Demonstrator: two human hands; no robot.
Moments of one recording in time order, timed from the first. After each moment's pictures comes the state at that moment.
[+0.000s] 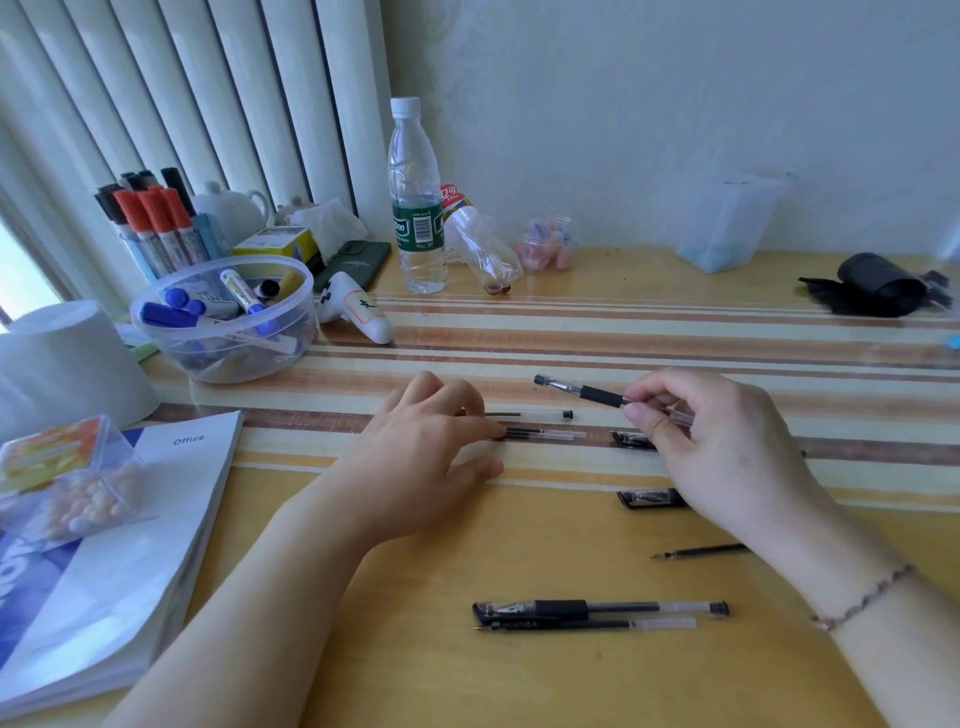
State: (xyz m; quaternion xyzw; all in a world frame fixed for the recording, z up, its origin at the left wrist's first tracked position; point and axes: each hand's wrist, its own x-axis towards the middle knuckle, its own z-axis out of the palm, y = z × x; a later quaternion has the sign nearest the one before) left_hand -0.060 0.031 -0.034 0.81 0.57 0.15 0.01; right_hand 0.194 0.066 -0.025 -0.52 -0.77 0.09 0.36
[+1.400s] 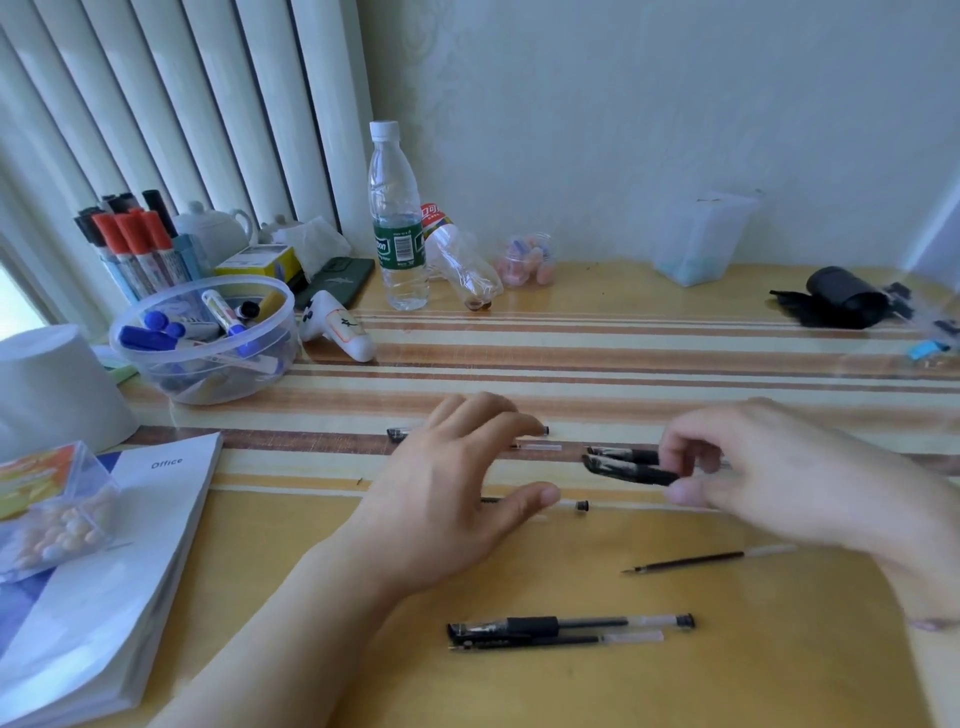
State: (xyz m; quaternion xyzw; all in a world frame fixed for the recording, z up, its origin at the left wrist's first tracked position) left_hand -0.017 0.013 -0.016 0.82 0.50 0.28 0.02; right_hand 0.245 0.067 0.015 -0.54 -0.83 0.12 0.05
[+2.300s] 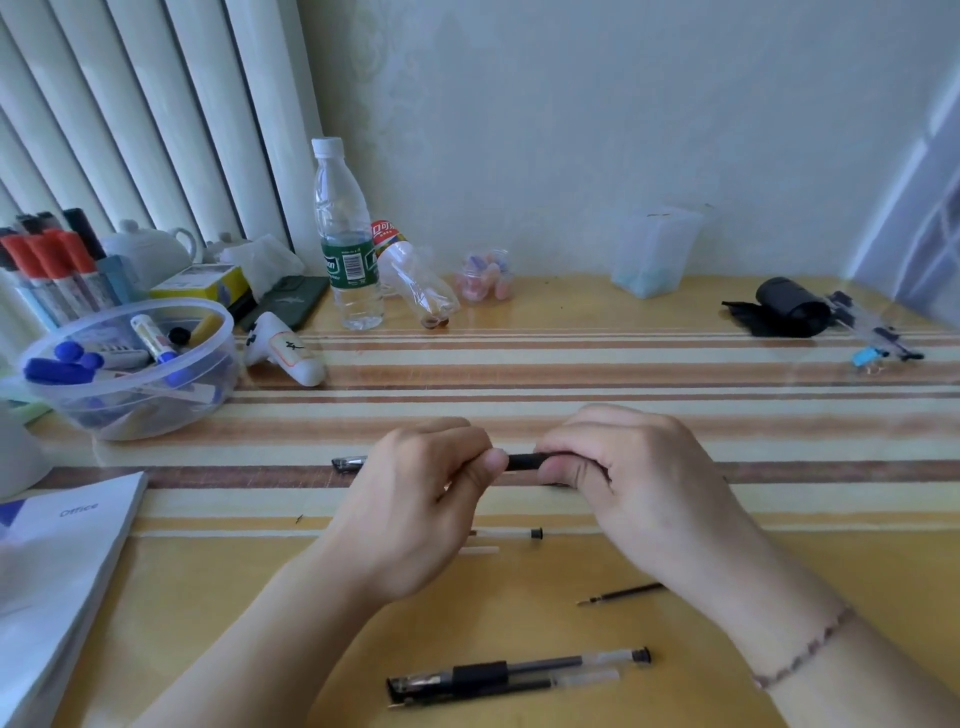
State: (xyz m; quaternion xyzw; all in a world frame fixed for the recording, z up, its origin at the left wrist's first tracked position) left_hand -0.002 0.039 -0.018 0.78 0.48 0.38 0.09; right_hand 0.200 0.055 -0.003 -0.40 -0.85 0.07 0.33
